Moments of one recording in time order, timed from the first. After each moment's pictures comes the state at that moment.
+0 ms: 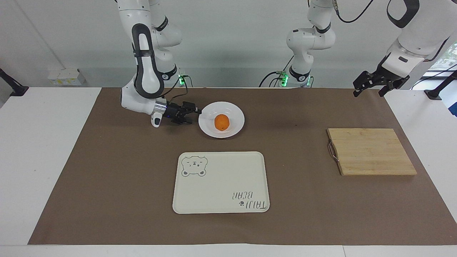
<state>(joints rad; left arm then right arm) -0.04 0.00 0.05 -1.54 -0.02 1.46 0.06 0.20 0.05 -0.11 -2.51 1.17 2.03 -0.82</state>
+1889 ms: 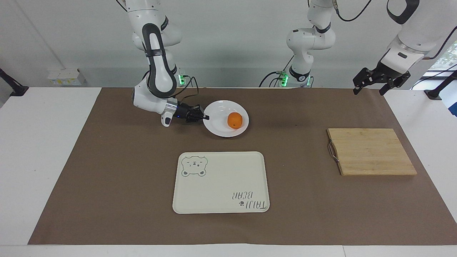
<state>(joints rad) -0.04 -0.01 0.04 -1.54 -0.02 1.45 0.07 0.30 0.05 -0.11 -2.51 1.28 2.08 -0.81</state>
